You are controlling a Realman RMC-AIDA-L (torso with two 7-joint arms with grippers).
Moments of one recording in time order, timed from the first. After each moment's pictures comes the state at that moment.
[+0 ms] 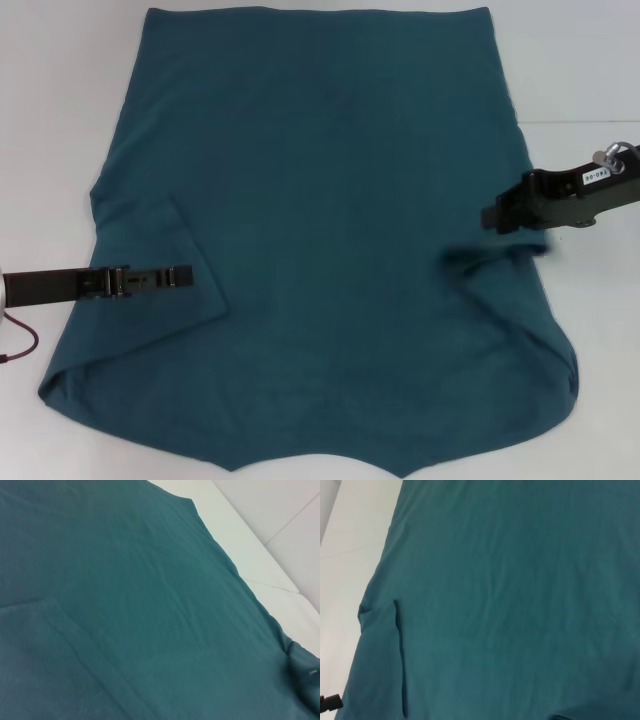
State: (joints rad) left arm -0.52 -2.10 0.55 0.85 2.28 1.44 -2.10; right arm 0.86 1.90 -0.77 -0.62 -2.41 -1.40 2.65
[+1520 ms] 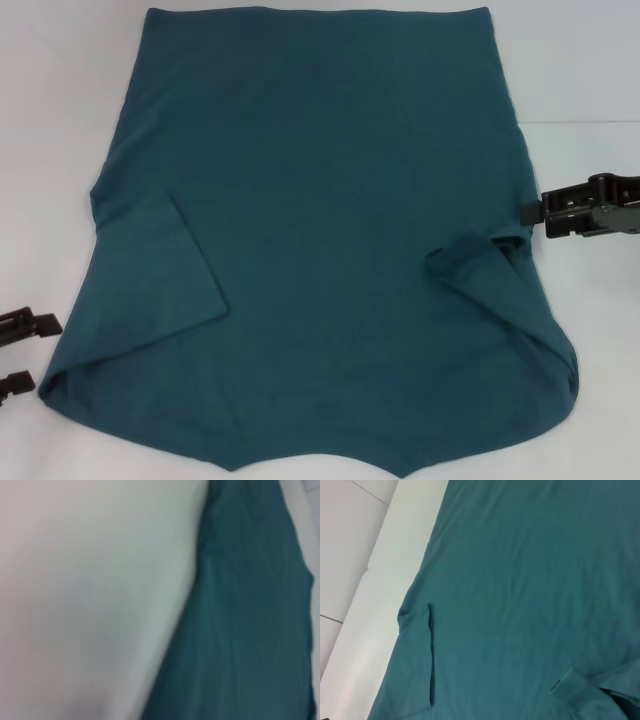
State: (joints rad) left arm -0.38 -2.06 0.21 0.92 2.46 1.66 -2.61; right arm 0.73 1.86 -0.70 -0.70 -2.28 -1.55 2.50
